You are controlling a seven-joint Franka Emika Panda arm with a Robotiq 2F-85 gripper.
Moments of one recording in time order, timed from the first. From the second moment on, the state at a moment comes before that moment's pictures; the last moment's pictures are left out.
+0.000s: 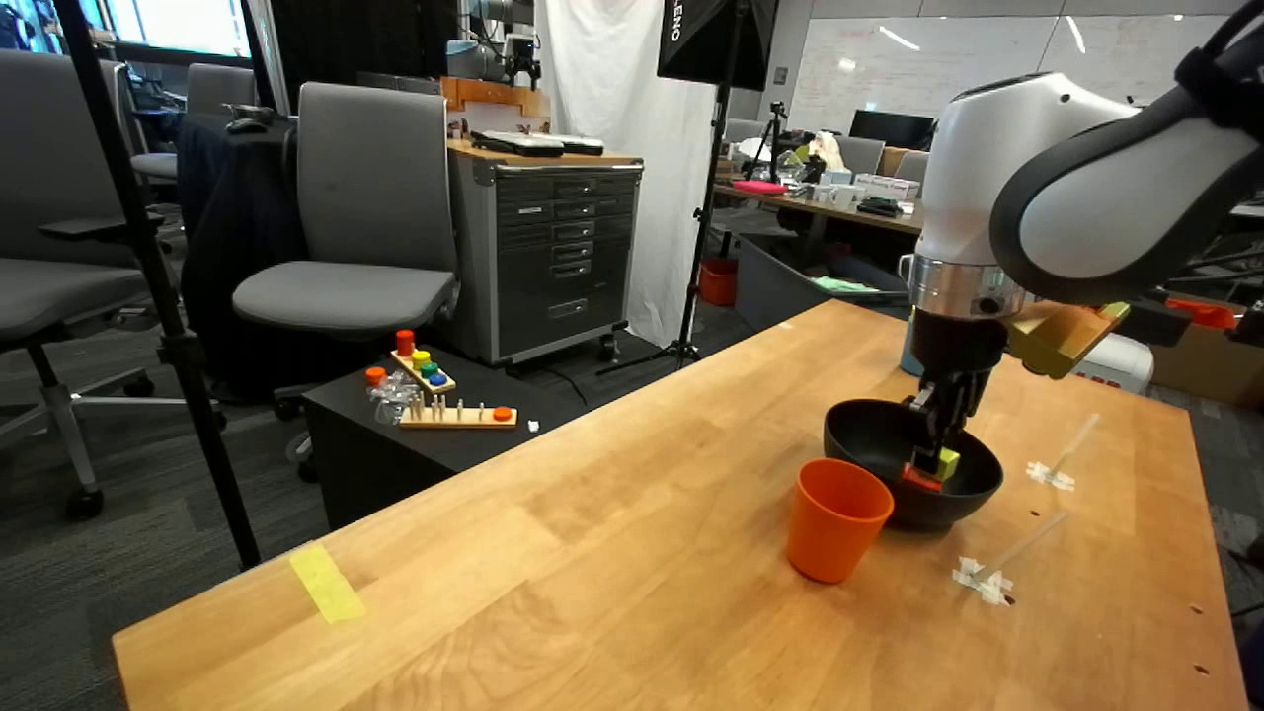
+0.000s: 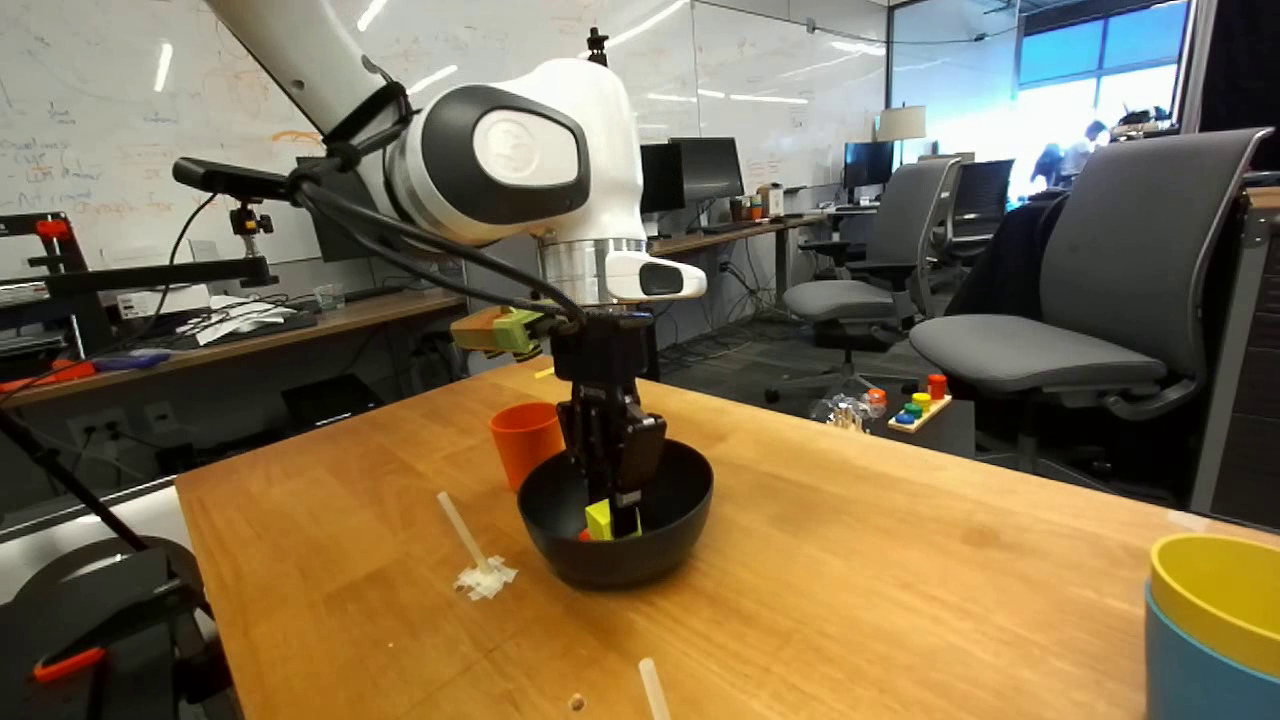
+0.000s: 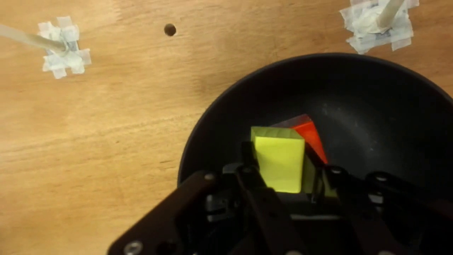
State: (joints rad) arm -0.07 0.36 -0.12 -2.18 -0.23 2.42 0.09
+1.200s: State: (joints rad) arm -0.06 0.35 -0.12 -2.17 -0.25 2.42 0.09
